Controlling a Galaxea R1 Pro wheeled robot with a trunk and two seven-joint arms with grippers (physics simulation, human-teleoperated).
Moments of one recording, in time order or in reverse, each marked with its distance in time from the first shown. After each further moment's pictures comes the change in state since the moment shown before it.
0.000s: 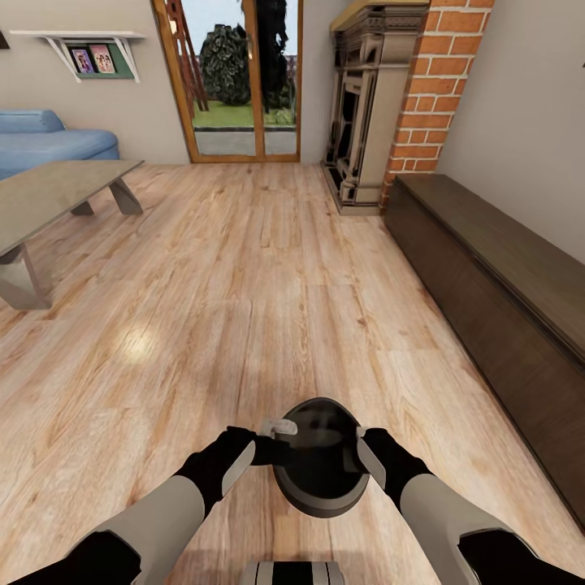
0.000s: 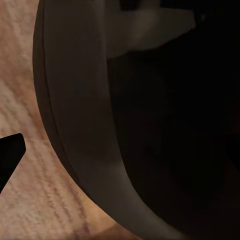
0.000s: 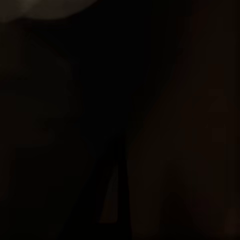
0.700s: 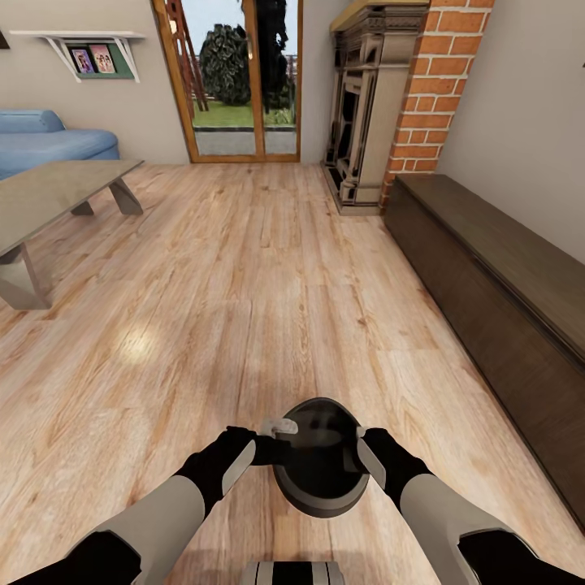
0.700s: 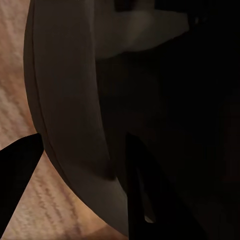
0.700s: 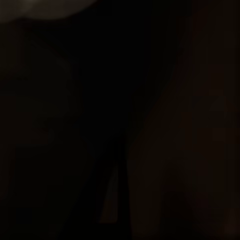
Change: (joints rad) left arm 0.000 -0.001 0.000 0.000 0.029 0.002 -0.004; right arm 0.000 0.000 -0.003 0.000 0.001 0.000 0.000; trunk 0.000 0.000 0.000
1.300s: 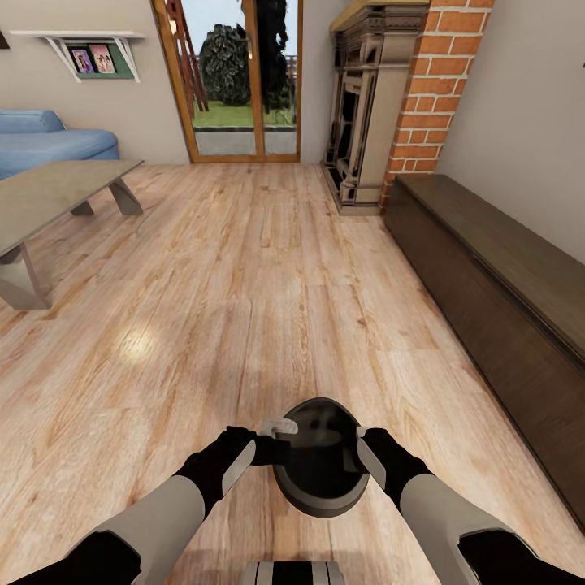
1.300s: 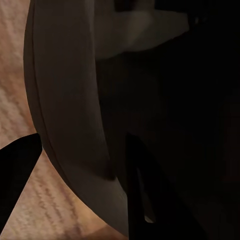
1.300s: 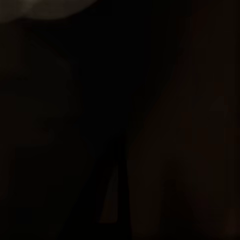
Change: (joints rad) left arm 0.000 0.000 0.001 0.000 0.000 0.000 0.000; right arm 0.000 0.000 0.000 0.000 0.001 0.000 0.000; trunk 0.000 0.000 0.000
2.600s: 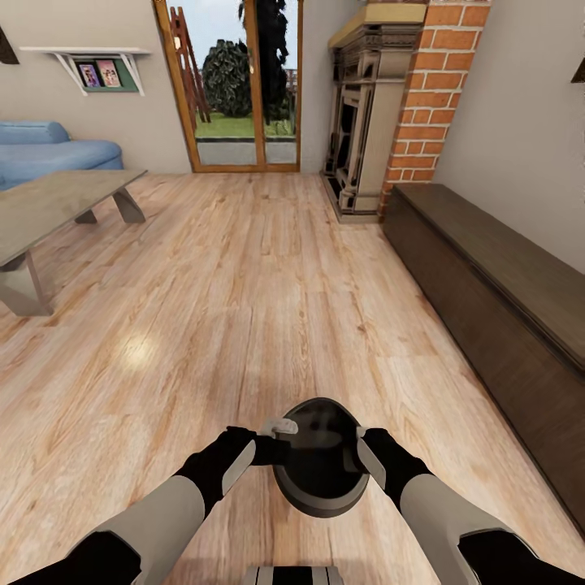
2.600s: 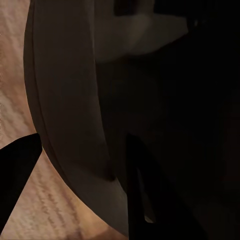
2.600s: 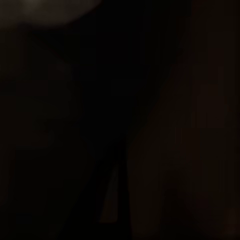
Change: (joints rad) left arm 0.000 0.000 0.000 0.000 -0.001 0.000 0.000; right arm 0.000 0.000 0.002 0.000 -0.003 -0.001 0.000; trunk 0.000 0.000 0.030
